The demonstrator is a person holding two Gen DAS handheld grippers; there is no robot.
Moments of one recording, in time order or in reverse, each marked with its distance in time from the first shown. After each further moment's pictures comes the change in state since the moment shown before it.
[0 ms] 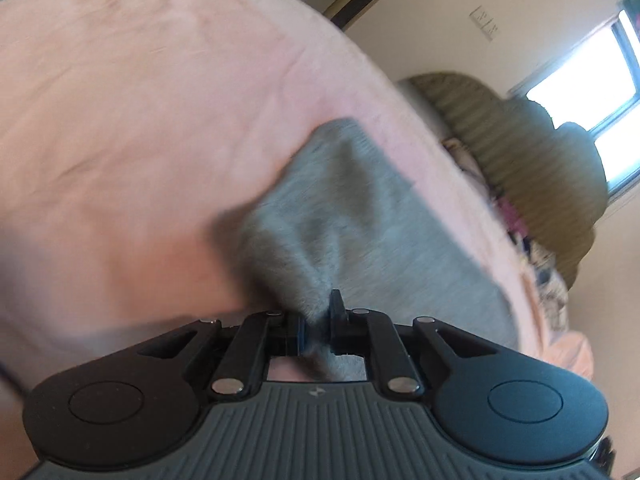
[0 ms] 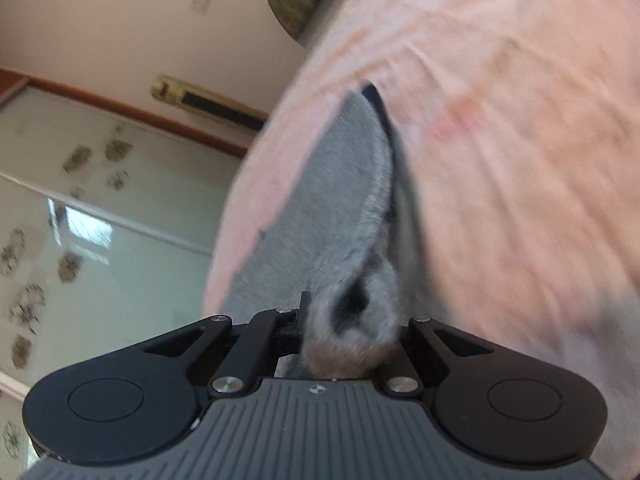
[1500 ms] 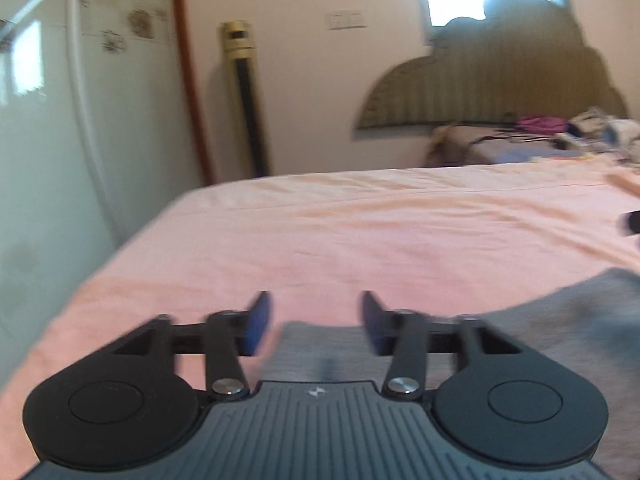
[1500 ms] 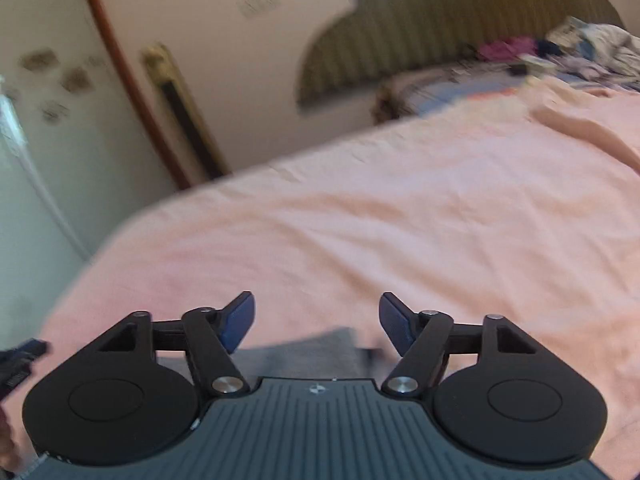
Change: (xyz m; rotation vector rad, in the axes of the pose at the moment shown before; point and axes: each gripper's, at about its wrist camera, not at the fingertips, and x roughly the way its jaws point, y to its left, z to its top) left arm 0.110 -0.170 0.067 0.822 -0.291 0.241; right arm 0.111 0.118 0.123 -0.624 -0.255 -0.219
